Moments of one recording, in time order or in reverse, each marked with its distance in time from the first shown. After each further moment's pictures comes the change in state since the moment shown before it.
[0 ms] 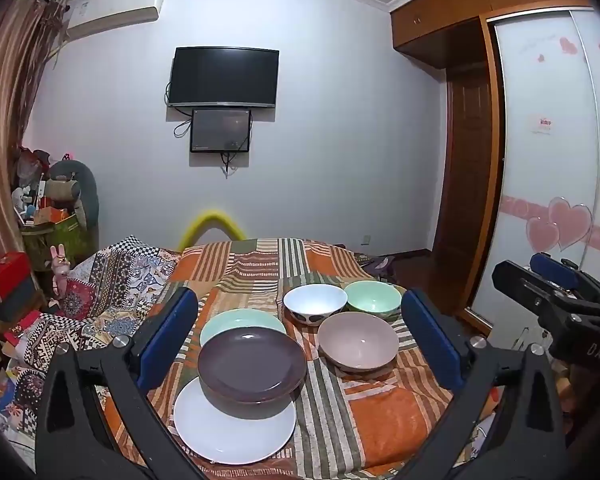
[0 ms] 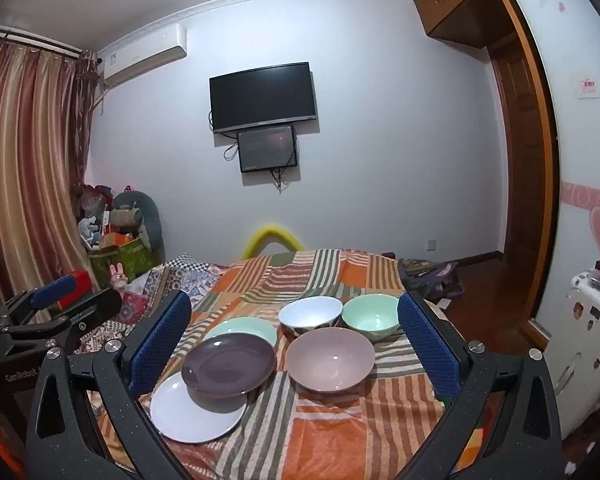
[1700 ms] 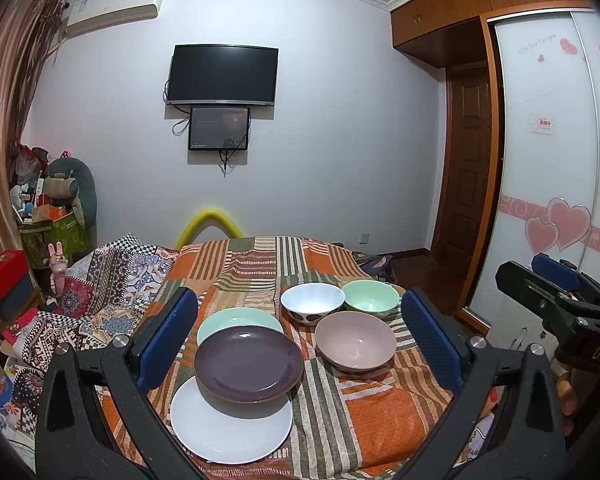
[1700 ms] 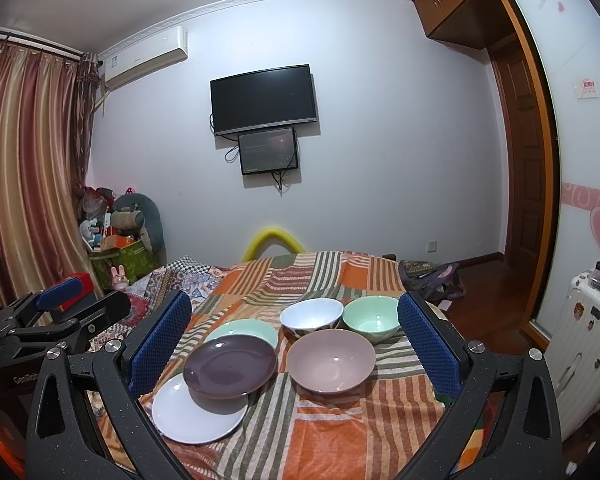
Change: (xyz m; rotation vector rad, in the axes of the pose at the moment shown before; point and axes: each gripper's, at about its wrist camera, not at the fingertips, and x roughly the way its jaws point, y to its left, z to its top) left arm 0.003 0.003 0.006 -0.015 0.011 -0.006; right arm -0.002 0.003 0.002 0.001 -0.005 0.004
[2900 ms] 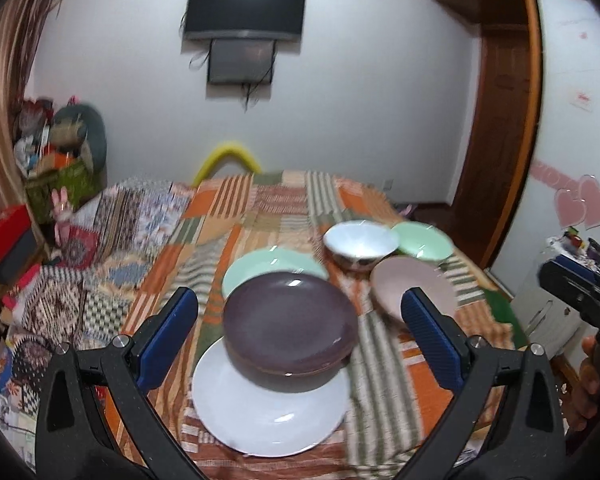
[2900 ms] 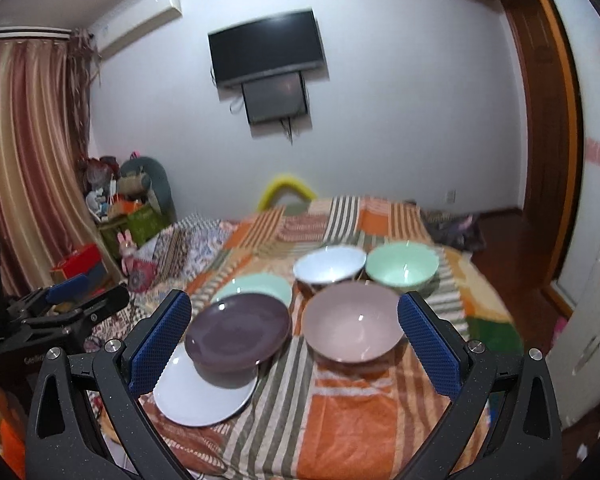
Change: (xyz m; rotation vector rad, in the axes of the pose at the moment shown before) left arm 0.097 0.085 -0.043 -0.063 0.258 0.060; right arm 0.082 -0.007 -0.038 0.064 0.222 0.064
